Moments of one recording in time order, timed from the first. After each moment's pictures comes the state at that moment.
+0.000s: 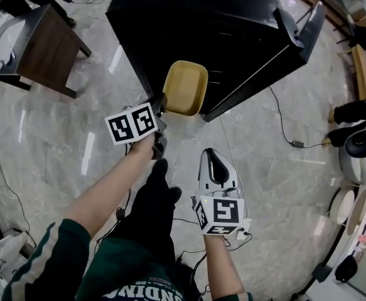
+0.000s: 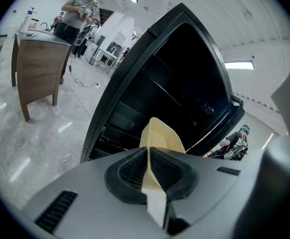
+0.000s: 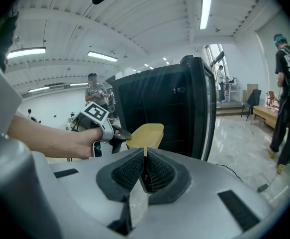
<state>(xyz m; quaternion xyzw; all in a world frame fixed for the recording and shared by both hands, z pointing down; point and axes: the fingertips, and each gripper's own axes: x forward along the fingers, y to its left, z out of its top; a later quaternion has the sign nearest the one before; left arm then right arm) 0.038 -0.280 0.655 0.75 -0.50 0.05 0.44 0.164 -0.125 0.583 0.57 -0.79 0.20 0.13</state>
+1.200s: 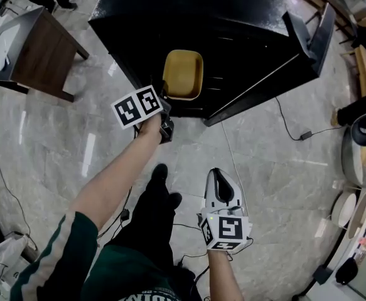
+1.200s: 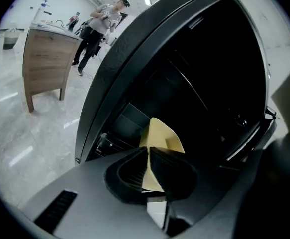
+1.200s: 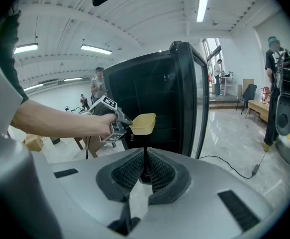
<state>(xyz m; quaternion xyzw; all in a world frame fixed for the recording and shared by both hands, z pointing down) 0.038 -0.364 0.699 0.70 -0.55 0.02 0.46 0.192 -0.118 0.624 0.58 -0.76 0.23 0.16</state>
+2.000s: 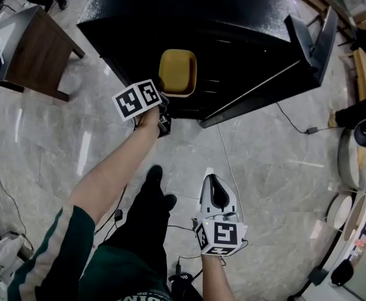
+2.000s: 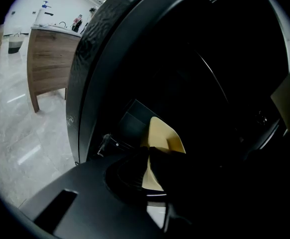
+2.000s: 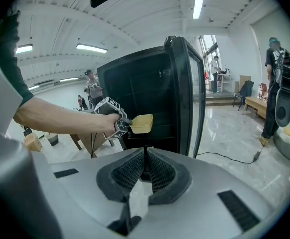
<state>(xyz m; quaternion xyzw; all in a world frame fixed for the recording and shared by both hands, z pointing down) 0.037 -0.394 0.731 0.67 -0.57 0.04 0.47 0.198 -0.121 0.637 0.59 -0.75 0.25 0.16</state>
